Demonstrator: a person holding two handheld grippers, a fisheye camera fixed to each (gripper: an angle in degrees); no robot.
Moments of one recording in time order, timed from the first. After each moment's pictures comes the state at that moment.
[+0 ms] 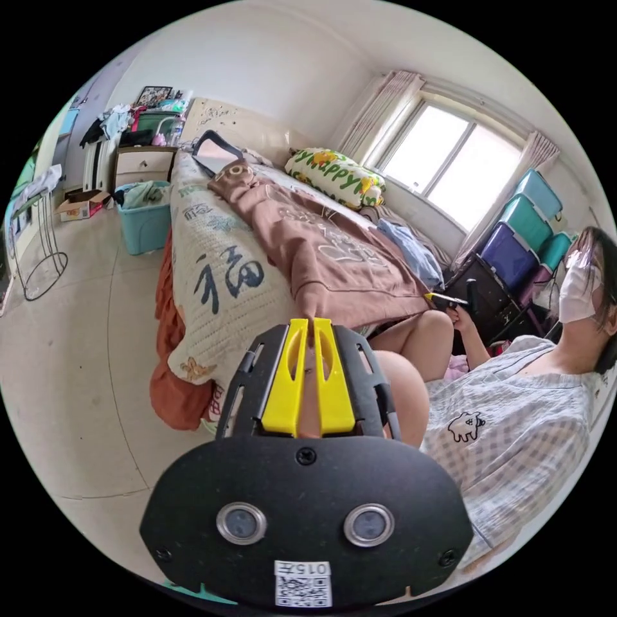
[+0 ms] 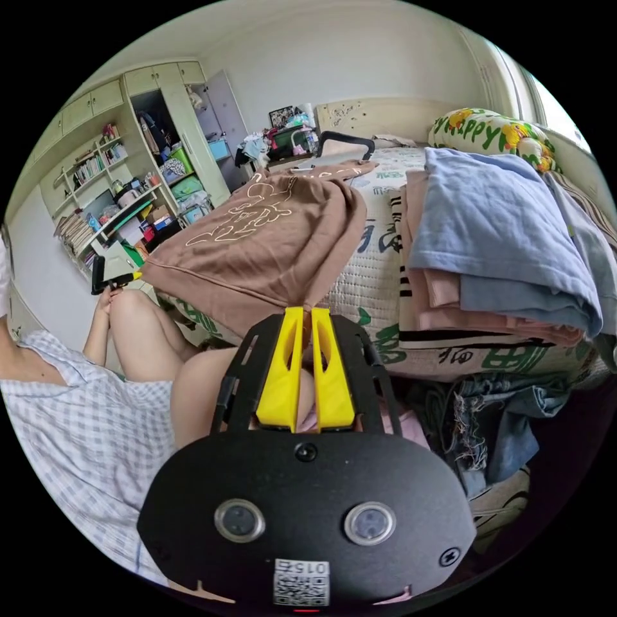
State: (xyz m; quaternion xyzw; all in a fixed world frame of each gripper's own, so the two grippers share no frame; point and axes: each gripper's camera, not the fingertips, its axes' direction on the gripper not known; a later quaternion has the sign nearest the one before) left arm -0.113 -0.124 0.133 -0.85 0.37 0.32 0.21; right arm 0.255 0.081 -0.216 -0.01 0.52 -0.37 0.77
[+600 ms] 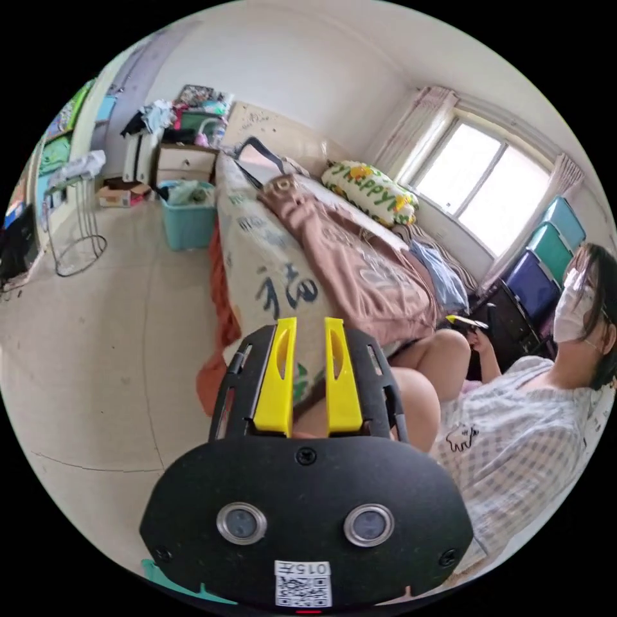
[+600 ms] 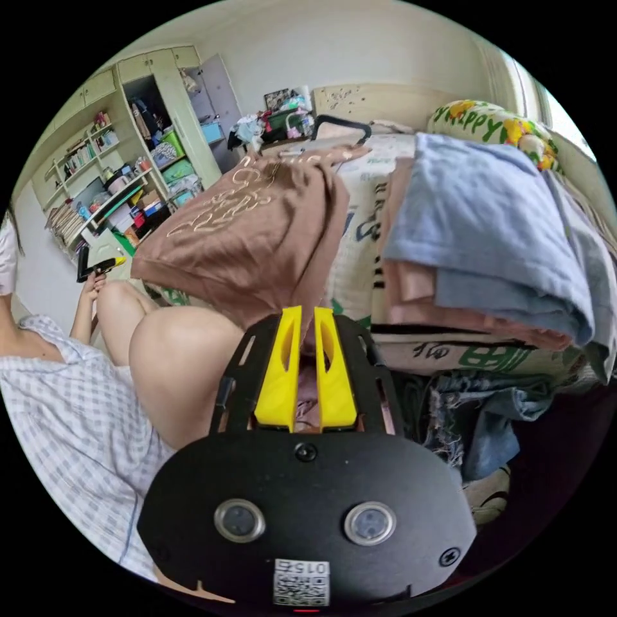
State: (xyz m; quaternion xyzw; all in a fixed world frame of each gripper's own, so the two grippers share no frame) left arm -0.096 -0.137 0.193 -0.82 0.32 0.36 0.30; right arm 0.243 0.038 -0.230 0.00 0.55 -0.38 0.74
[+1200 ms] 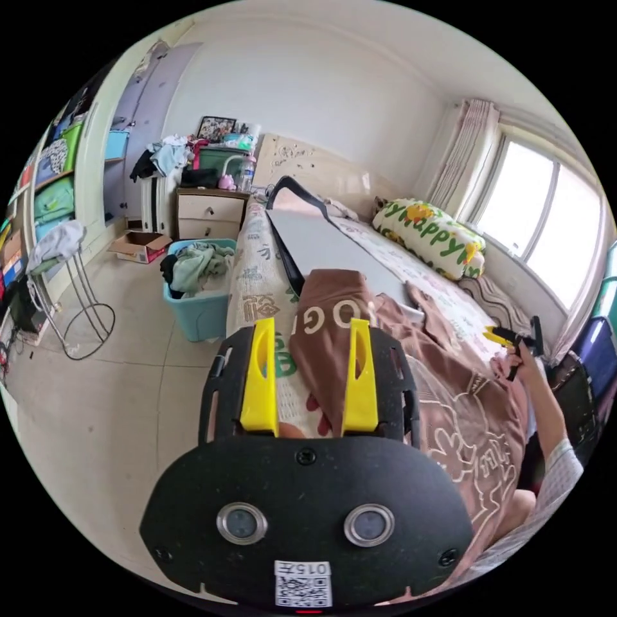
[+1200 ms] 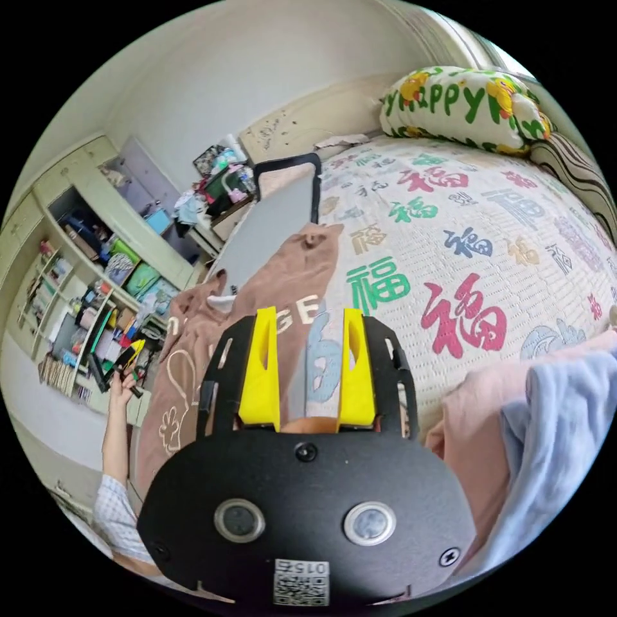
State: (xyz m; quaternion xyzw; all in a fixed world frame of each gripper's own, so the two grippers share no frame) left arm -0.004 0.334 0.233 -0.77 0.29 0.43 0.36; right arm 0.231 -0.387 -0.116 0.11 0.51 -0.23 0.82
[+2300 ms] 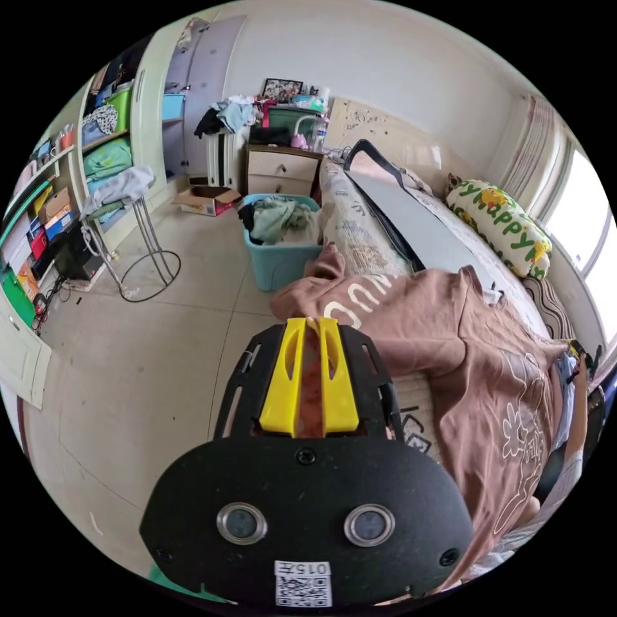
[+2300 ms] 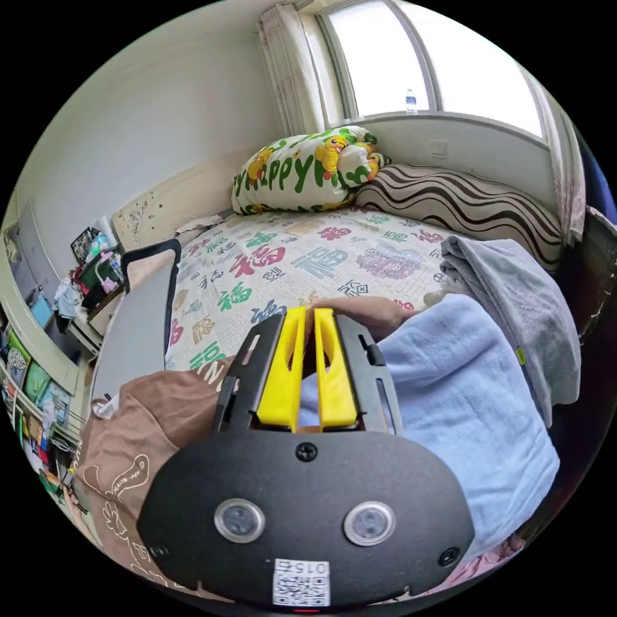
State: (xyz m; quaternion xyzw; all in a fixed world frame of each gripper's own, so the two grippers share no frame) left arm -0.192 0.282 0.484 -0.76 0.16 0.52 0.36; right arm 0.154 -0.280 -0.246 0.38 0.63 -0.20 0.65
